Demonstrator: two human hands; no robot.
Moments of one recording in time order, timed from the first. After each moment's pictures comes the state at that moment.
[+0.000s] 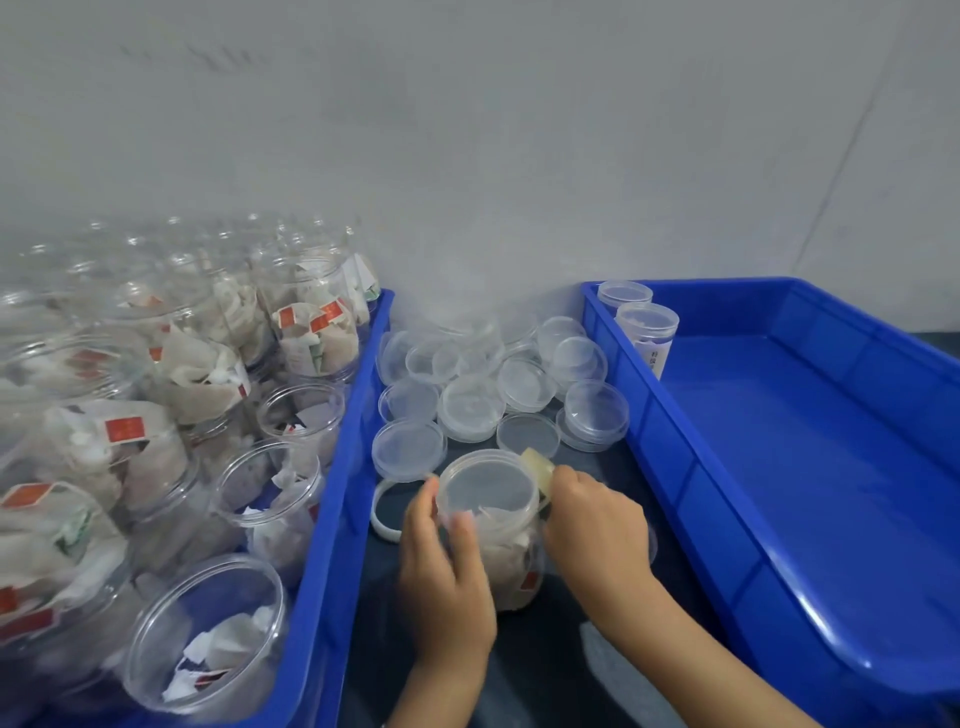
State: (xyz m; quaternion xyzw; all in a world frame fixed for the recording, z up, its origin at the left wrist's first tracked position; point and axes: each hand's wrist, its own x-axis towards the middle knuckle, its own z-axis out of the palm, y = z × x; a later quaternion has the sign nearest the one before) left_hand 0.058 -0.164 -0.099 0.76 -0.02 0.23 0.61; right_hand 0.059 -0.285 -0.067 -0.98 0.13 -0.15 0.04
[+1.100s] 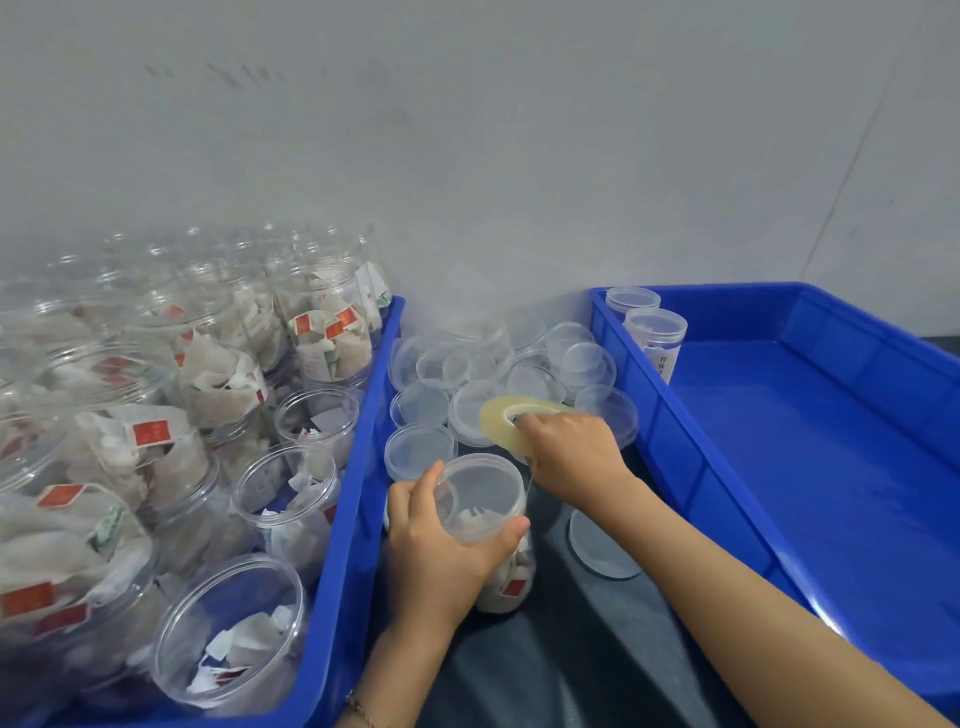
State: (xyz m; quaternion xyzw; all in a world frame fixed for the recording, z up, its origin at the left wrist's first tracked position) left_hand 0.082 -0.139 -0.086 0.84 -0.07 0.21 0.50; right_hand 0.130 -0.308 -0.046 -0.98 -0.06 -0.19 -0.08
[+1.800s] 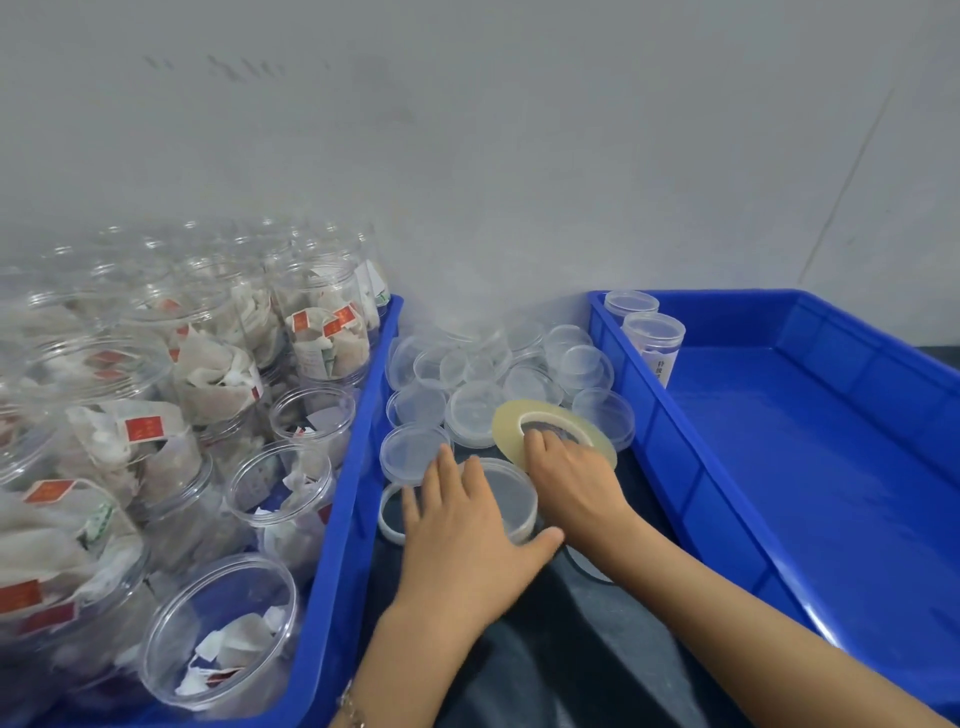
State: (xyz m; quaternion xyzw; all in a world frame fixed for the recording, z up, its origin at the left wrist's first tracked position) left_hand 0.079 -0.152 -0.051 0.97 -0.15 0.06 0.19; right_hand 0.106 -0.293 -0.048 -0.98 -0.04 -0.16 -0.10
